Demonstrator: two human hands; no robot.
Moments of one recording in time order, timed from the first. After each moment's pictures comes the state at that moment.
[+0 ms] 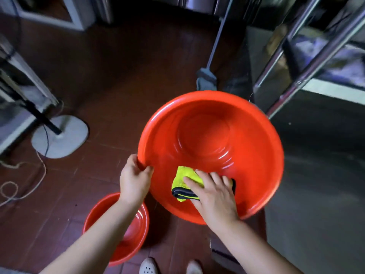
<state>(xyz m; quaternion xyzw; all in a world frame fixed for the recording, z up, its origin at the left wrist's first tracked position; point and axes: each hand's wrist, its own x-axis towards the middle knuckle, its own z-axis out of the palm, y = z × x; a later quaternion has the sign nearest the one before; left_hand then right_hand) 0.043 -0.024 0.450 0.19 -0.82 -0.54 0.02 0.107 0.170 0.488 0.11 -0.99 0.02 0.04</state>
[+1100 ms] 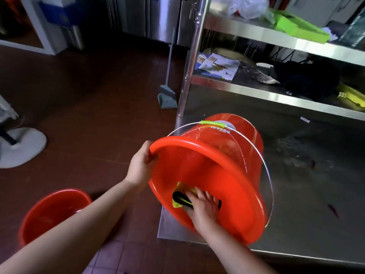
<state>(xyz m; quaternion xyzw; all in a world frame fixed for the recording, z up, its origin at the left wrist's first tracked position) 0.207 0.260 0.528 -0.07 -0.83 -0.55 0.02 0.320 0.443 0.469 -0.07 -0.99 0.10 -0.10</state>
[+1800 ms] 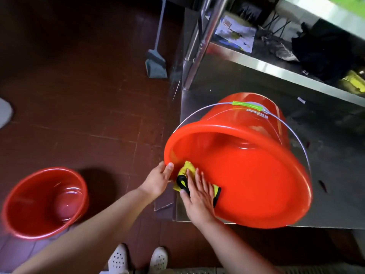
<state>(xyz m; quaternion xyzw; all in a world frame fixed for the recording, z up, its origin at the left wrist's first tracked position) 0.221 0.230 0.421 0.01 -0.67 -0.68 -0.31 0.316 0.365 0.427 -0.12 -0.99 0.07 -0.10</state>
